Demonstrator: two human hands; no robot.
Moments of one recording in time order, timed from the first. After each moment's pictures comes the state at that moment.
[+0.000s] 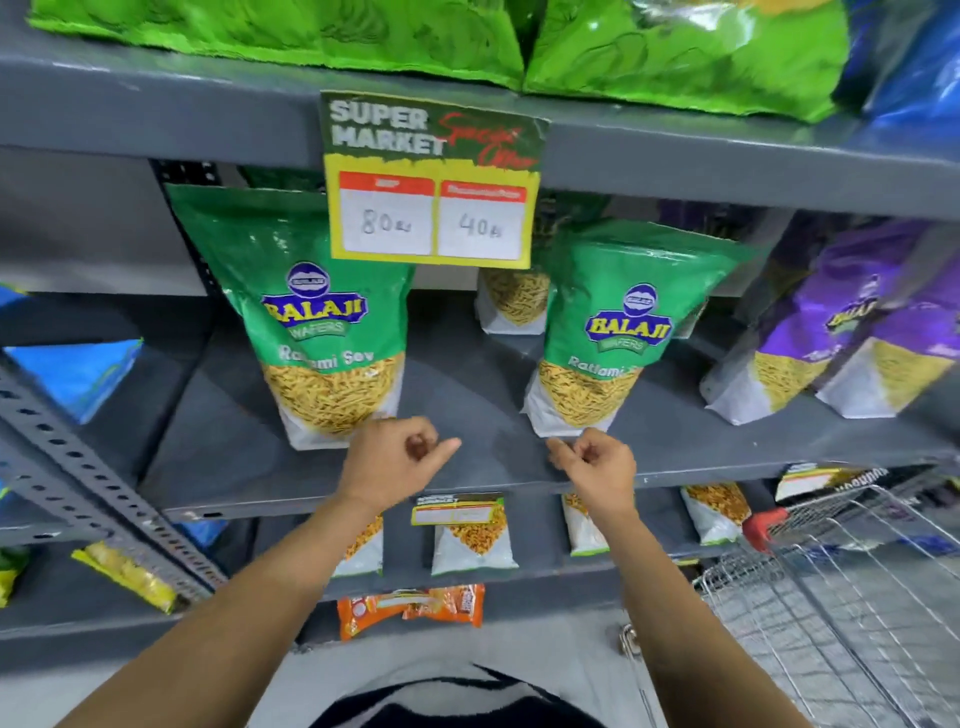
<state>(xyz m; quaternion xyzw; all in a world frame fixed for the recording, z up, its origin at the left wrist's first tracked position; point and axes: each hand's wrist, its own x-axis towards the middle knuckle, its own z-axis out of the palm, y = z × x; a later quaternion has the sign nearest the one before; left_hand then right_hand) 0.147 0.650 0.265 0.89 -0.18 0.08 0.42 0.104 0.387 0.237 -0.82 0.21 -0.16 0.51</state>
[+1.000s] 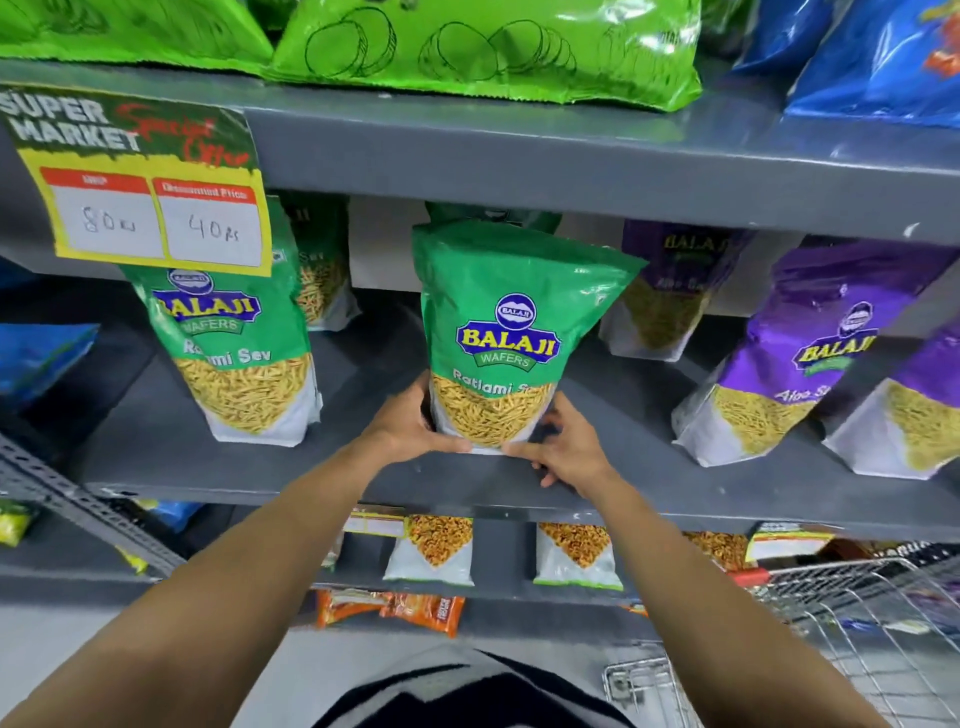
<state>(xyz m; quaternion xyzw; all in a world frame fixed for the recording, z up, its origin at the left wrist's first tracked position) 0.194 0.525 0.279 0.87 -0.06 -0.12 0.48 0.160 0.293 0.269 -0.82 0.03 0.07 0.57</state>
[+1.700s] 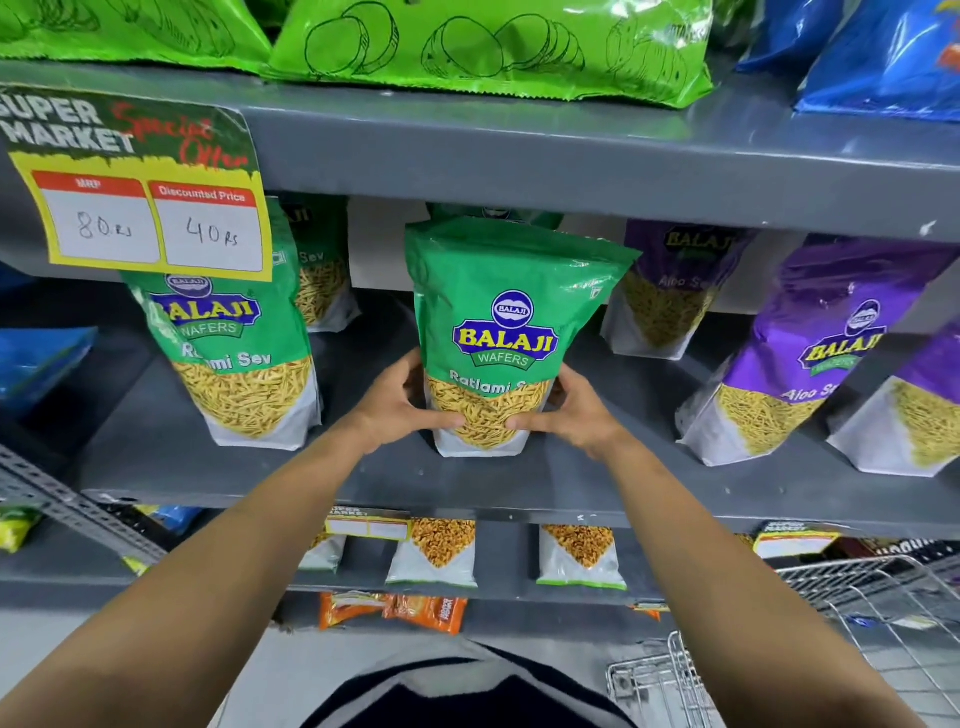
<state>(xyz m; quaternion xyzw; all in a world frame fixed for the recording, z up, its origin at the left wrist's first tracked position) 0.204 0.539 0.296 0.77 -0.10 -0.12 0.62 0.187 0.292 0.300 -0.78 -0.07 0.09 0.62</state>
